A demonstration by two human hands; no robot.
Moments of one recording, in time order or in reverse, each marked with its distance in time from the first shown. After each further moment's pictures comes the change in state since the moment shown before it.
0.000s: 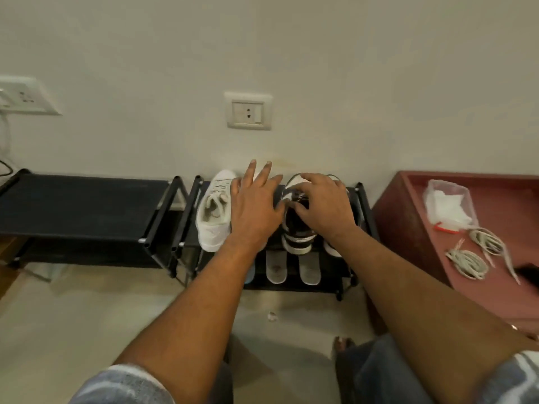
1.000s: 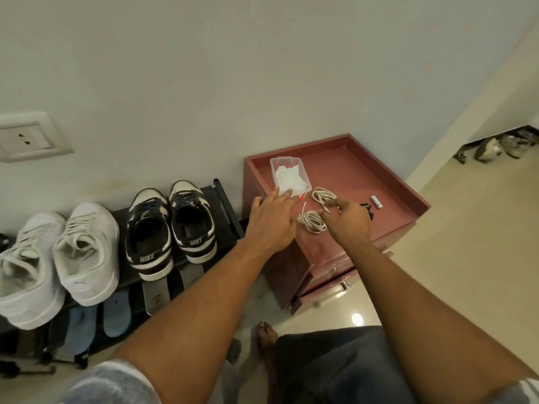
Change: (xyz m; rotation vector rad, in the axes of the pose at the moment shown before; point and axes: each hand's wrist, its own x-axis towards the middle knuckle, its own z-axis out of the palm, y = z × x) left_hand -0.012 0.311 0.105 -0.219 -0.419 0.517; right_hand -0.208 0.273 -0.072 0.237 0.210 1.021
